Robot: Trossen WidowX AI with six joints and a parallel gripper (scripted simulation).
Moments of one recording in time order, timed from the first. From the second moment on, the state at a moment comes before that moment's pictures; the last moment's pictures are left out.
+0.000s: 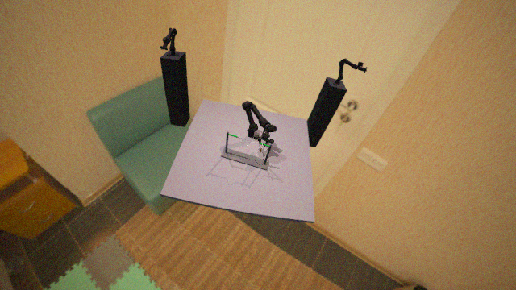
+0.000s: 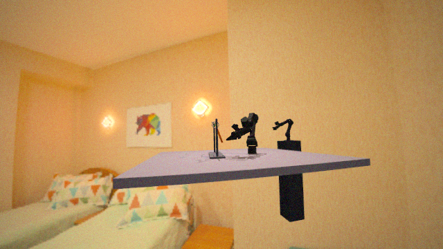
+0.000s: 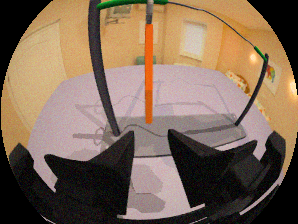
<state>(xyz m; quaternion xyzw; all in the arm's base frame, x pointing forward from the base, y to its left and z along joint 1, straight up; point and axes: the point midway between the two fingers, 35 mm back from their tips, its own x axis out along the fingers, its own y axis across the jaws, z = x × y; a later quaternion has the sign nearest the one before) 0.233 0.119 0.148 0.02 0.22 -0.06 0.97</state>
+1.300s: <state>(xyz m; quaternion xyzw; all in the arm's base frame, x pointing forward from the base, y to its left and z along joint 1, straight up) 0.194 0.122 0.168 0.02 0.21 -0.05 0.98</state>
